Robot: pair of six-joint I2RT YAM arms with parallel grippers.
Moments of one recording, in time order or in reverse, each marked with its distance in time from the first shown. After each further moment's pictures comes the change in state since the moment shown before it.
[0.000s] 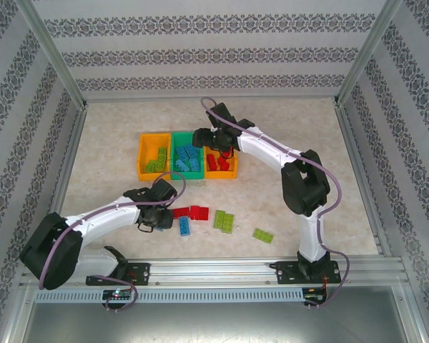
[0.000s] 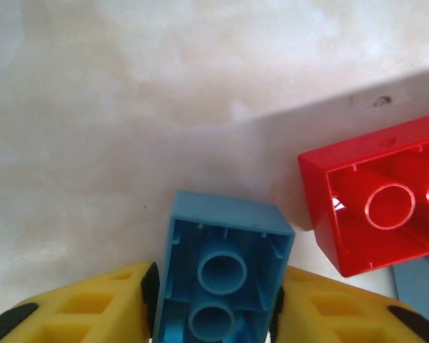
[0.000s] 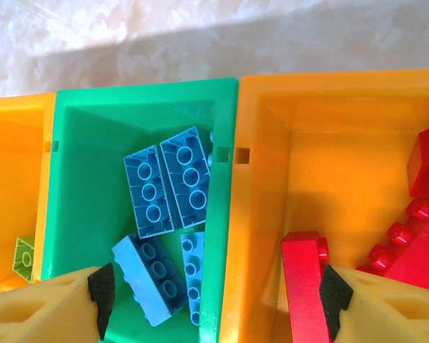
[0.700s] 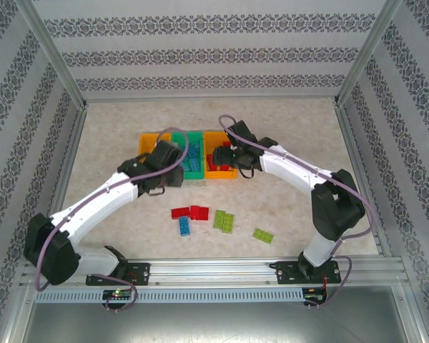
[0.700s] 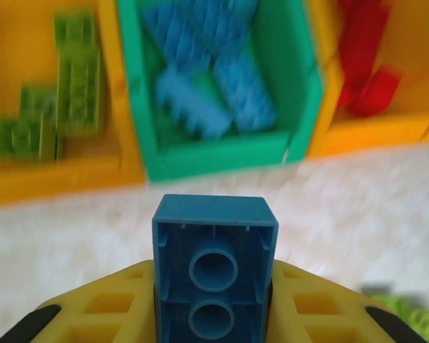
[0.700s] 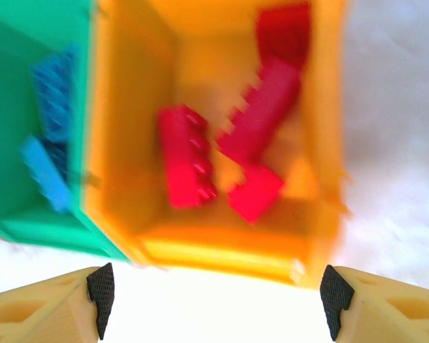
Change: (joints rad) left arm 0.034 0.073 0.520 -0.065 -0.116 0.034; right arm -0.004 -0.361 -0.453 0.005 0.103 -0.023
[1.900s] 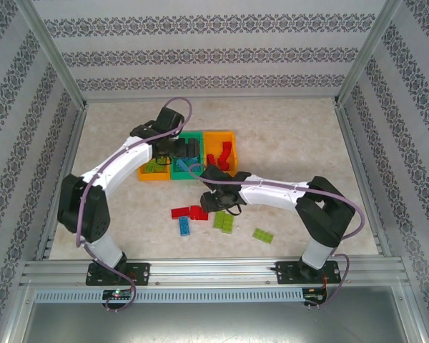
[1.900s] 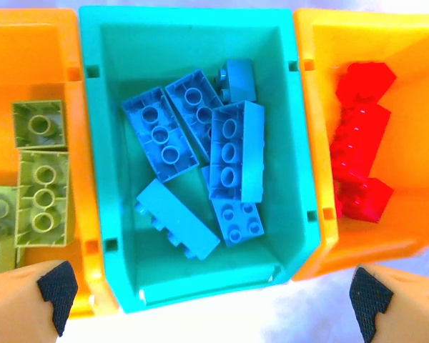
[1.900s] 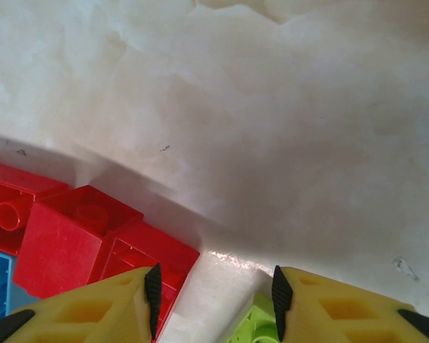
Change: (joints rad) left arm 0.171 0.308 0.278 -0.001 0.172 0.043; right arm 0.321 0.045 -0.174 0.031 -0.029 -0.027
